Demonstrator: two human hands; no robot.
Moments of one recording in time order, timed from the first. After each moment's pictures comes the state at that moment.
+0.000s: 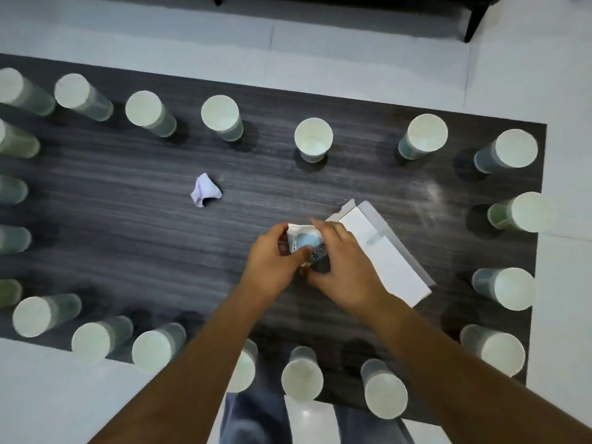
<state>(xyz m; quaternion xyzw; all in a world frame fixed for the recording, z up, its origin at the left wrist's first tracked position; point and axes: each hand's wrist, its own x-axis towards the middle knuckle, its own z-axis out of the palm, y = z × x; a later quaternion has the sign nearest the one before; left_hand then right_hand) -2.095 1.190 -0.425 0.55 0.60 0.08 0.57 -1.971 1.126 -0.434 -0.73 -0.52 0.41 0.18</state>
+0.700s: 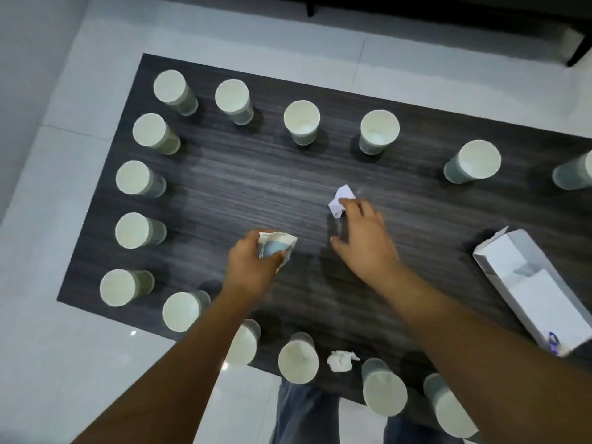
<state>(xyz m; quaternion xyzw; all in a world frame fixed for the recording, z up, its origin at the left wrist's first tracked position) -2.355 1.296 -0.420 0.54 0.70 0.07 0.46 -2.164 1.271 -0.446 -0.76 -0.55 0.34 0.07</state>
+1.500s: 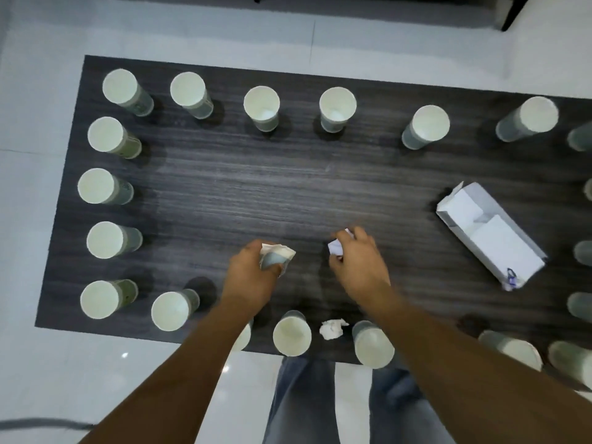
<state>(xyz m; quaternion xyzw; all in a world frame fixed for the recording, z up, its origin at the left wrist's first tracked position) -2.344 1.260 -0.408 0.62 0.64 -0.05 0.45 -2.172 1.188 -0.447 -0.82 -0.45 0.36 0.04</state>
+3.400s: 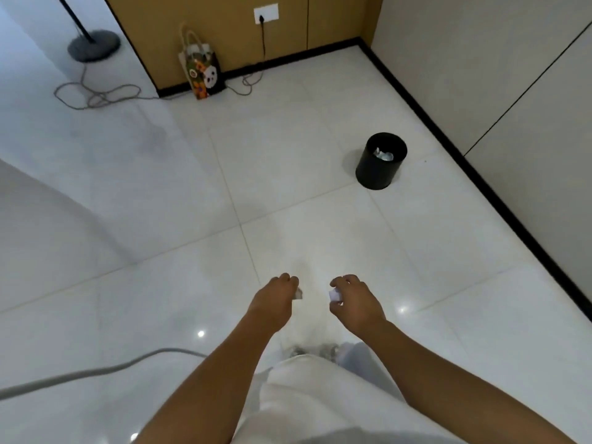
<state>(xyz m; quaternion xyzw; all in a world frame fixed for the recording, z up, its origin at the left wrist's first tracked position) -1.783 0.280 -0.187 0.79 -0.54 -0.27 0.02 -1.948 0.181 -0.184 -0.83 0.44 0.11 0.32</state>
